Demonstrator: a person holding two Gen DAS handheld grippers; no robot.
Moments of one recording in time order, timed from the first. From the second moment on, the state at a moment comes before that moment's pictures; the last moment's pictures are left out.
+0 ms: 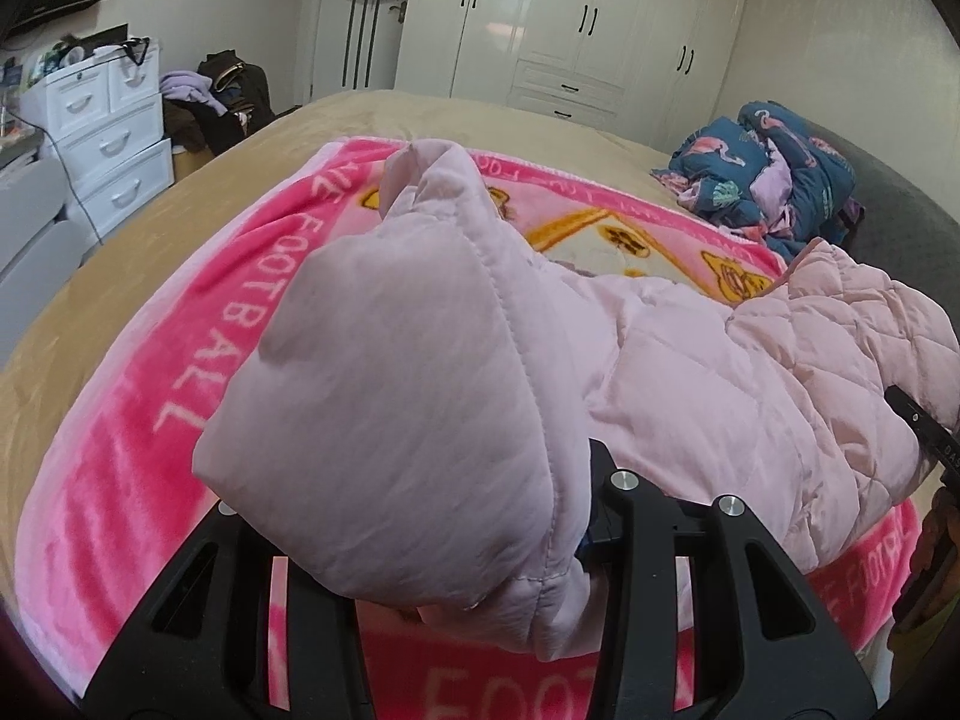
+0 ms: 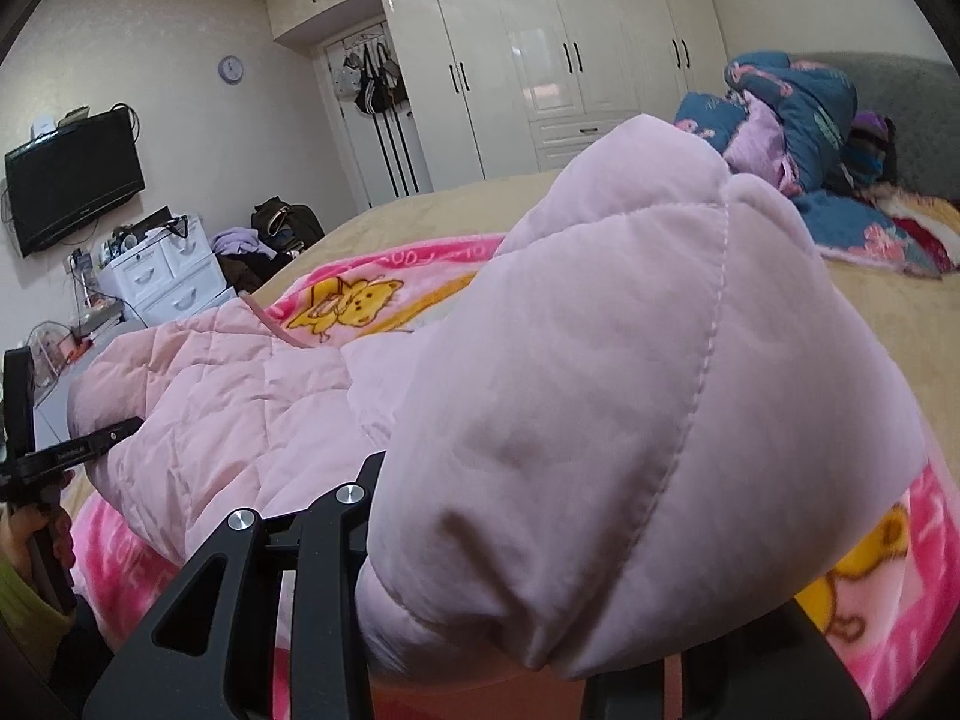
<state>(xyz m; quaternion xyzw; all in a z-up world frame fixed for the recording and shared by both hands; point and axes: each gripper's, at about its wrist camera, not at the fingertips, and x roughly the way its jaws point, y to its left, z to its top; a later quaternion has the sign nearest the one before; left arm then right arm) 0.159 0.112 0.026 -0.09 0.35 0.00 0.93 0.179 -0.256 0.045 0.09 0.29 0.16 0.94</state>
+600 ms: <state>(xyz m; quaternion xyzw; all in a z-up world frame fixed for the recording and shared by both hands) 0.151 0.097 0.002 -0.05 0.38 0.04 0.92 0.183 -0.295 -0.019 0.20 0.38 0.11 0.89</state>
